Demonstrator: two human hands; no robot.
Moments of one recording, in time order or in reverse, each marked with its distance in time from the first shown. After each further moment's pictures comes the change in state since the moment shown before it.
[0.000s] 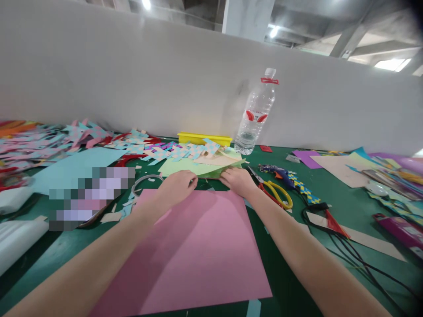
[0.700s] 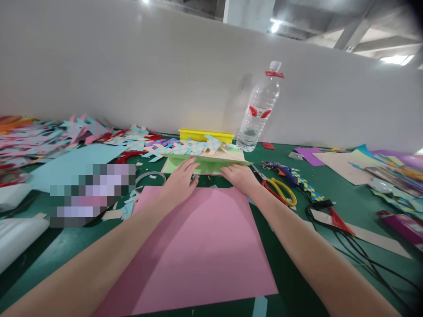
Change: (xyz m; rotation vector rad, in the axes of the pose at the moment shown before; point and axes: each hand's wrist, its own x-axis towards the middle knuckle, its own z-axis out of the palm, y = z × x) left_hand -0.003 -0.012 0.025 -0.056 0.264 0.053; right_hand 0.003 -0.003 0.002 -0.030 -0.014 0.029
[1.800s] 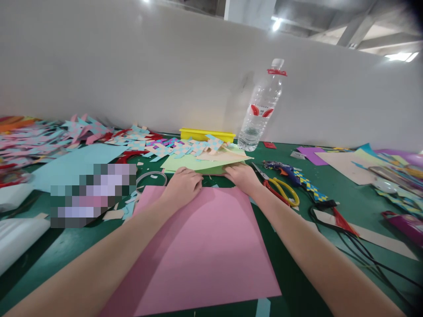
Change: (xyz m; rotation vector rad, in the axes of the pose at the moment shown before) left_hand -0.002 0.012 -0.006 0.136 -0.154 0.101; right_hand 0.000 0.001 0.000 0.056 0.002 0.068
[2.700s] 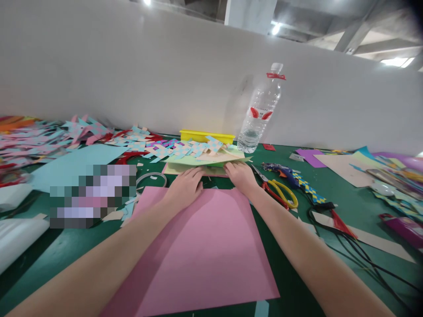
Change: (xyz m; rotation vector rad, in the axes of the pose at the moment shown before) left_hand 0.001 0.002 0.010 -0.009 0.036 -0.057; right_hand 0.007 -0.001 0.008 -0.045 0.147 0.078
